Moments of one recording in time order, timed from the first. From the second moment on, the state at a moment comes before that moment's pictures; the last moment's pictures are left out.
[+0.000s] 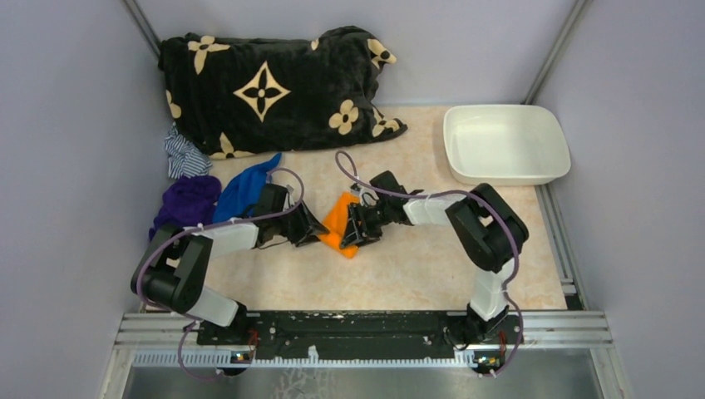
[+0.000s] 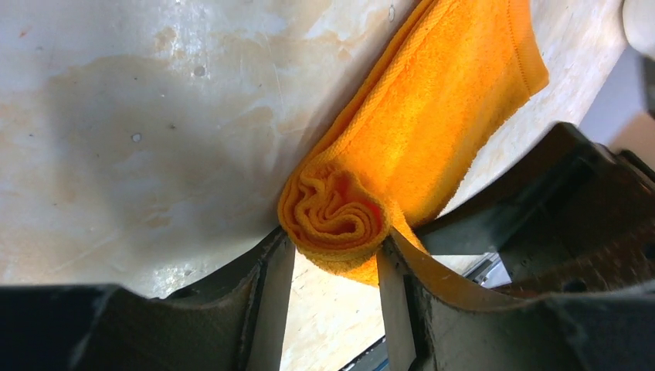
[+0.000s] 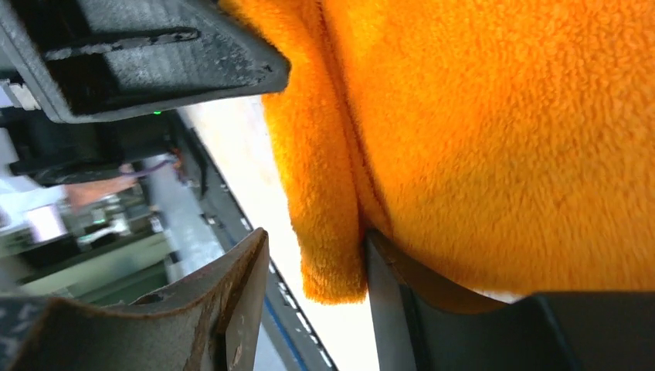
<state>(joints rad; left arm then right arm) -0.39 1.49 0.56 0.07 0.37 -0.91 0.64 1.88 0.95 0.00 -0.82 0.58</state>
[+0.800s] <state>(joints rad) -0.39 1.51 0.57 0.07 0.36 -0.95 1.08 1.74 1.03 -0.22 0.07 -0.07</state>
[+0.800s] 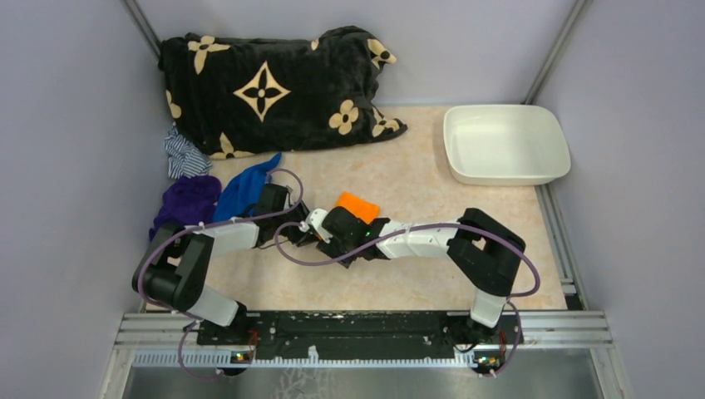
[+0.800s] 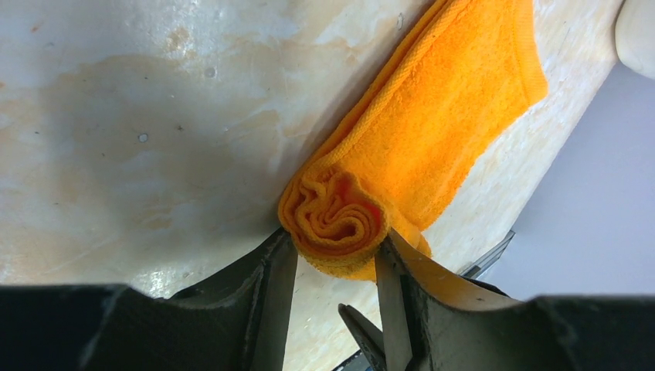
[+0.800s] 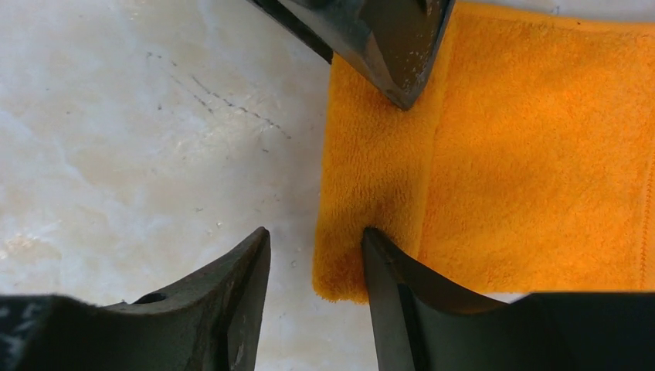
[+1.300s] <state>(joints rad) -0.39 1.54 0.60 0.07 0.36 -0.95 1.10 1.78 1.04 -0.18 0.24 -0.15</state>
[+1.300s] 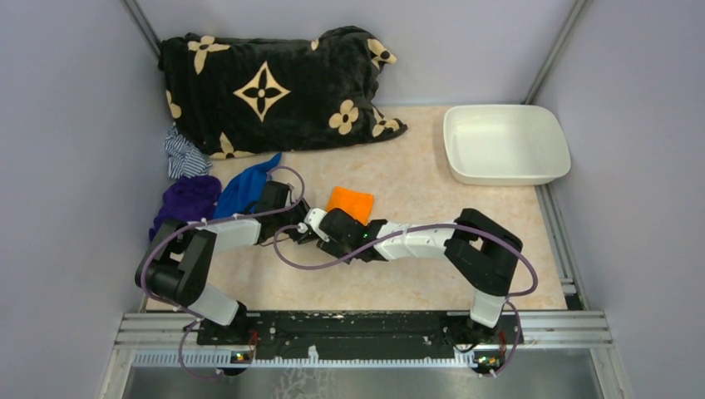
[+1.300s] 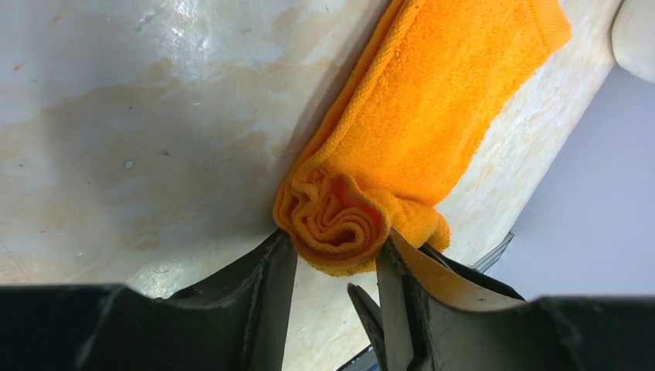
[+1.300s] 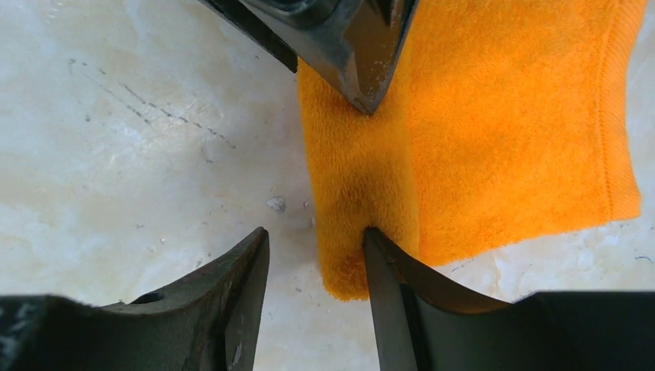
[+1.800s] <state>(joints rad) -0.39 1.54 0.60 0.06 0.36 -0.95 1.10 1.72 1.02 -0.20 0.21 -0.19</state>
